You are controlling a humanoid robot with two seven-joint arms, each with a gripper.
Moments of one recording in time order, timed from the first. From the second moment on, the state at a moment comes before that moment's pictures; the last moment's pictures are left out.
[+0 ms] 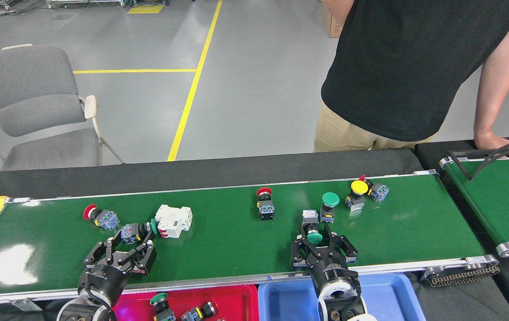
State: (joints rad) left arm -0.15 0.08 0.16 -1.25 -1.49 -0.36 -0.08; right arm -0.17 0.11 0.34 -1.36 1.44 0.25 0.19
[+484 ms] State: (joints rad) left arm 0.07 0.08 0.16 -1.57 -1.46 -0.57 -0.08; right arm -0.12 0.05 0.50 -1.53 1.44 -0.27 0.16
